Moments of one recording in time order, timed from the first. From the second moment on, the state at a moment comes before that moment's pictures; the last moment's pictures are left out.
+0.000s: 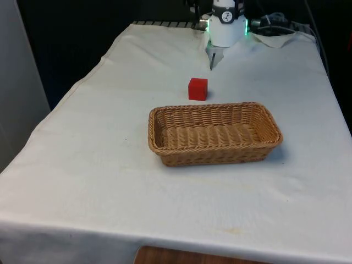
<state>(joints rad) 0.29 -0.13 -0.34 -2.28 0.03 2.09 -0.07</state>
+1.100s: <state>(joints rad) 0.26 -0.26 -0.36 -2.67 0.00 2.45 -0.11</state>
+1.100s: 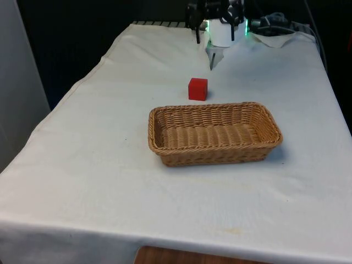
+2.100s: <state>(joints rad) 0.26 -0.15 -0.36 -2.78 0.00 2.73 -0.05</state>
